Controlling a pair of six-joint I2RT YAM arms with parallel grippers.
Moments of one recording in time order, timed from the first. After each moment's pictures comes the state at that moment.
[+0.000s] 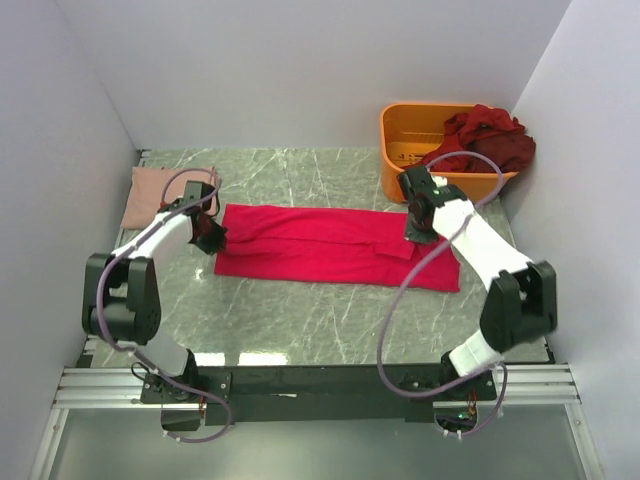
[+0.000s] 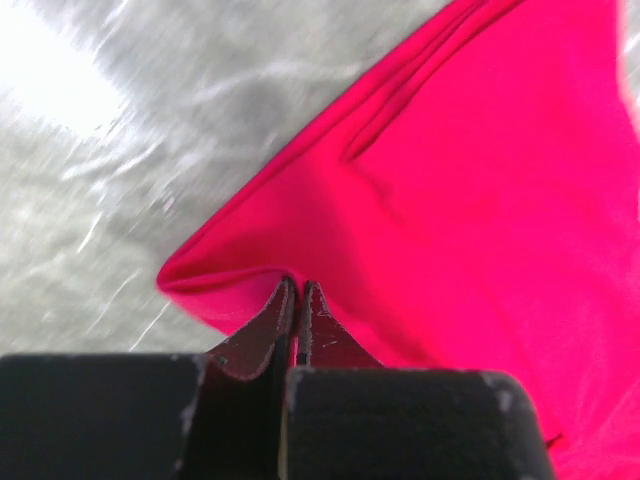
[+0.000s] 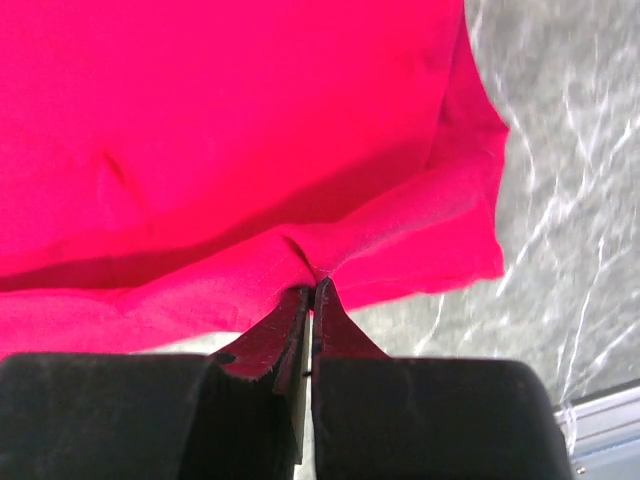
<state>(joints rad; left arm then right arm) -0.11 1.57 1.03 -0.59 -0.12 -1.03 0.31 1.52 1.25 -0.93 0.37 0.52</state>
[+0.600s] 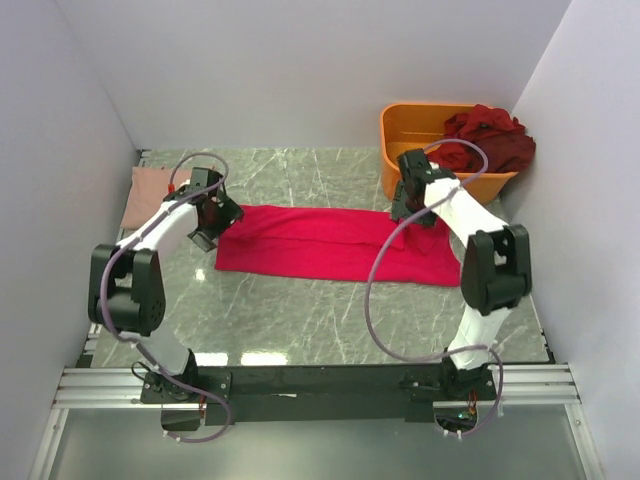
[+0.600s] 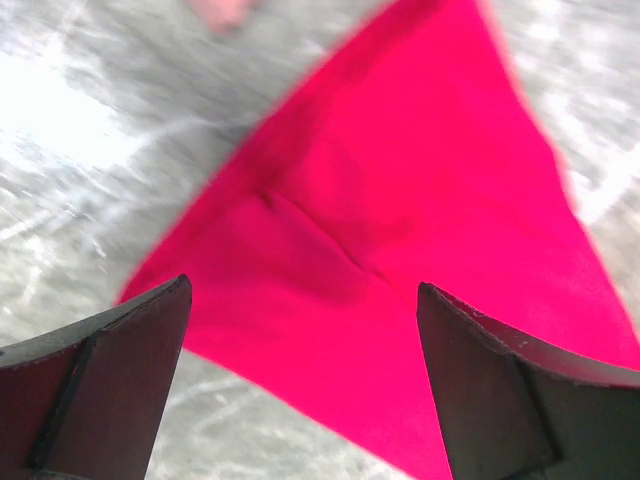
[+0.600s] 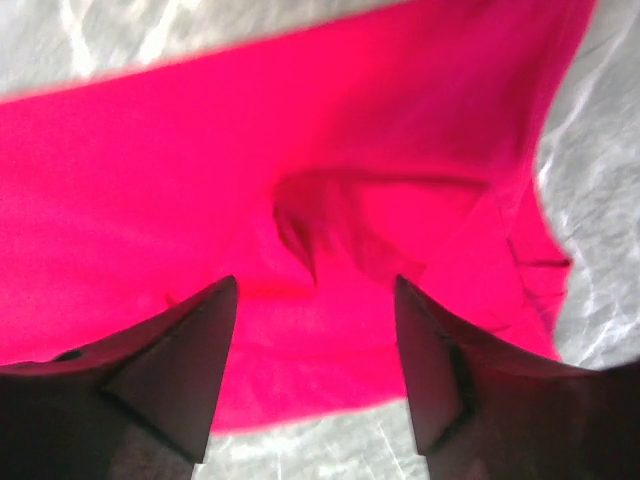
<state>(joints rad) -0.13 1.68 1.18 -0.59 -0.14 -0.96 0.23 1.85 1.49 -0.82 0.29 0.44</state>
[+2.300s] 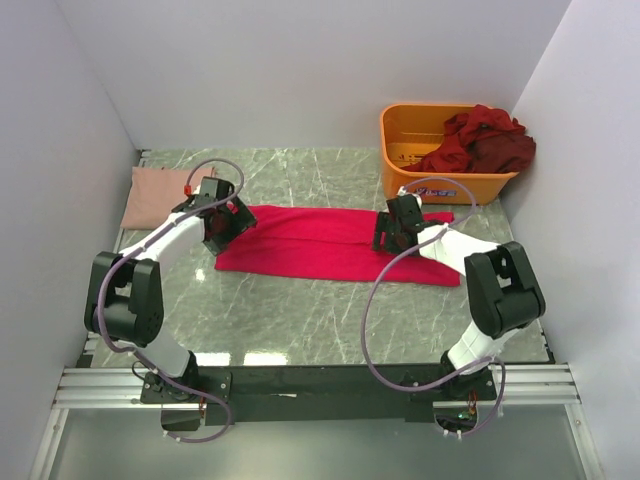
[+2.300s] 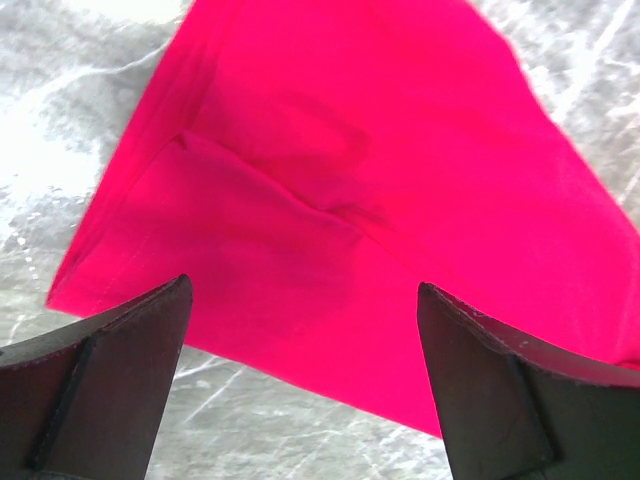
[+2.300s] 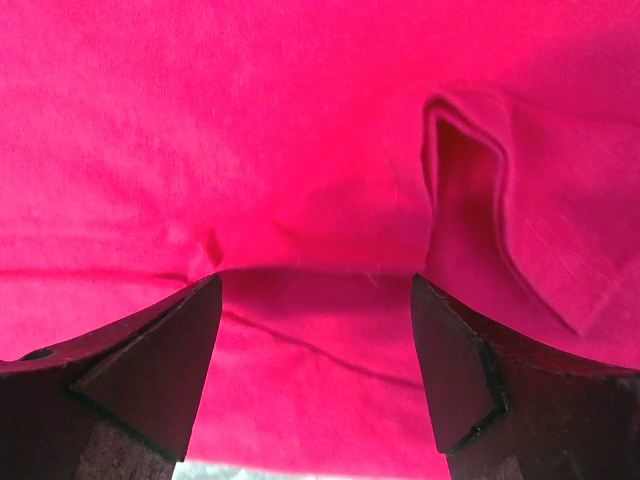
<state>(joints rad) -0.21 1.60 1.07 -0.45 -0.08 -0.89 0.33 1.65 0.93 -0.25 0.16 0.45</state>
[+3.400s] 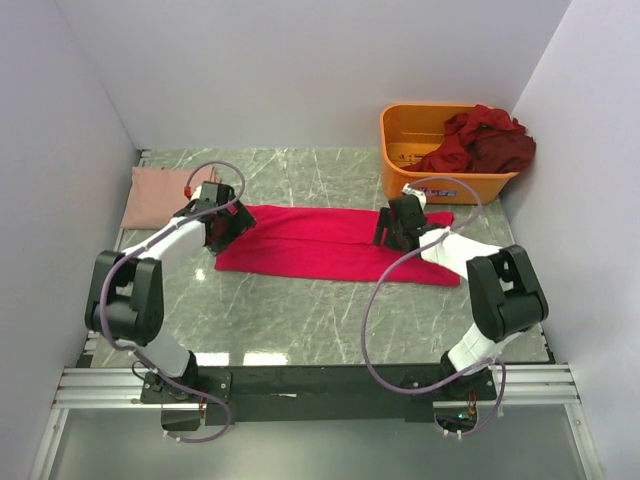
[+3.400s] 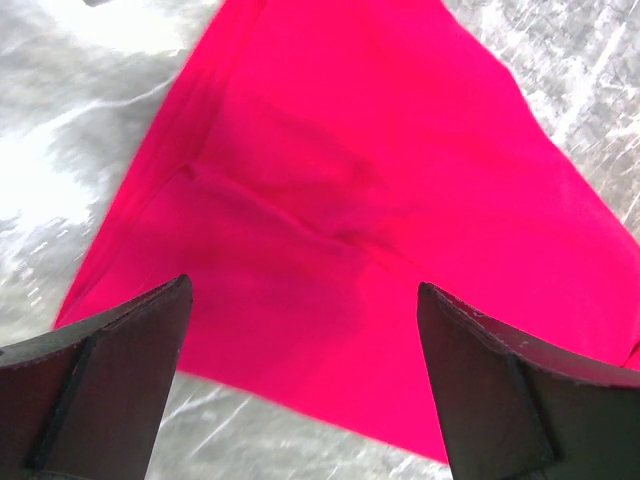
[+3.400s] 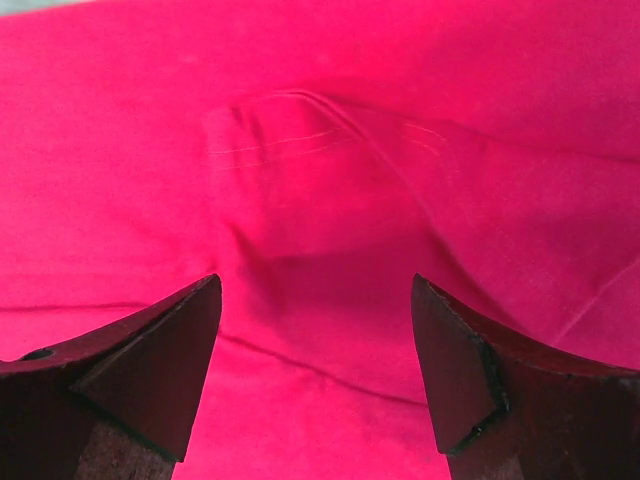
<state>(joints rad) -0.21 1.58 1.01 -0.37 -0.12 -0.87 0.34 1.61 0.88 -0.13 0.21 0.48</state>
